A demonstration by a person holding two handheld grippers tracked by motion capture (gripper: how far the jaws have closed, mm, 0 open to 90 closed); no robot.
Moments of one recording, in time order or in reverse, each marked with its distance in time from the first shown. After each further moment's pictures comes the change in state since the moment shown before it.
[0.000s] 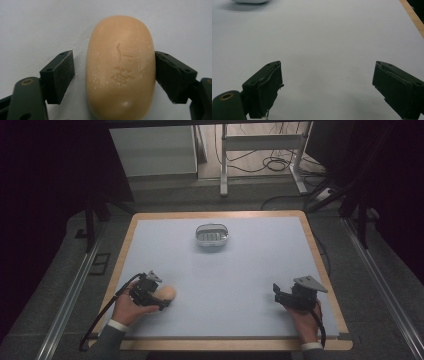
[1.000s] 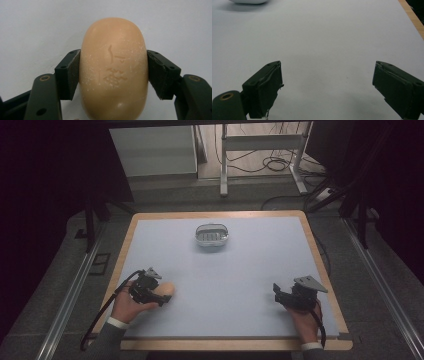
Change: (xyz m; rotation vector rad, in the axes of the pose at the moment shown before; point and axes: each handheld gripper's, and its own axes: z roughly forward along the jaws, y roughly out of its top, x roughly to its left) left arm -0.001 0.009 -0.013 -0.033 -0.014 -0.007; right arm 0.000 0.000 0.000 0.000 -0.003 0.004
